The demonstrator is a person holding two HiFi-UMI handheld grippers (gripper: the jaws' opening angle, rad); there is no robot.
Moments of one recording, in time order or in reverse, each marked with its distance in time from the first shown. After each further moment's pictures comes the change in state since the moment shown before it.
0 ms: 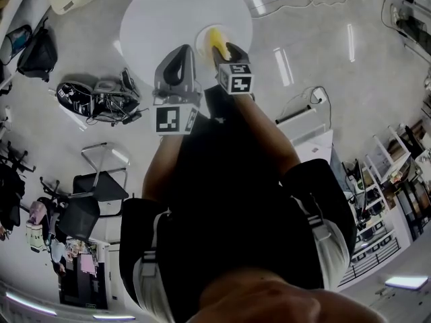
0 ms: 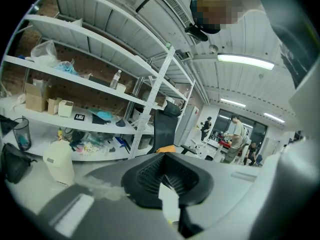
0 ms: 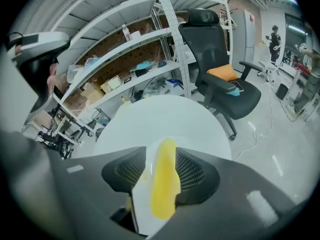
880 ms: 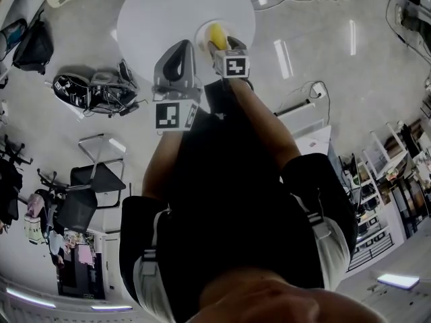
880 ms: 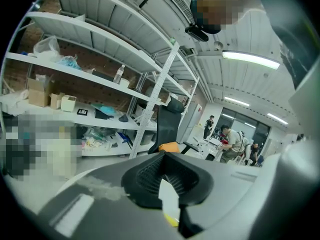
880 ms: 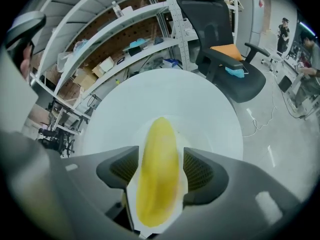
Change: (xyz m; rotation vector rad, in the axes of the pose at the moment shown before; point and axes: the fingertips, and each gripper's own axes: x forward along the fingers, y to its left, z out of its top) left arm 0.012 0.011 -0.018 -0.030 0.034 0.025; right arm 0.047 -0.014 -0.032 0.012 0.215 -0.017
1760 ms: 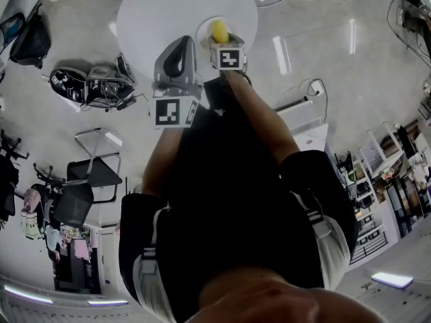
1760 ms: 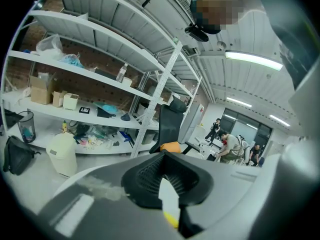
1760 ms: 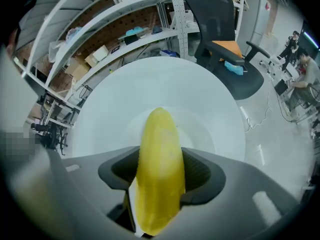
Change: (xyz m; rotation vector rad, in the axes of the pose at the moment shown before) left arm 0.002 0.010 -0.003 -0.015 0.006 0.016; right arm 0.019 -0.003 -0.005 -0.016 0.079 -0.087
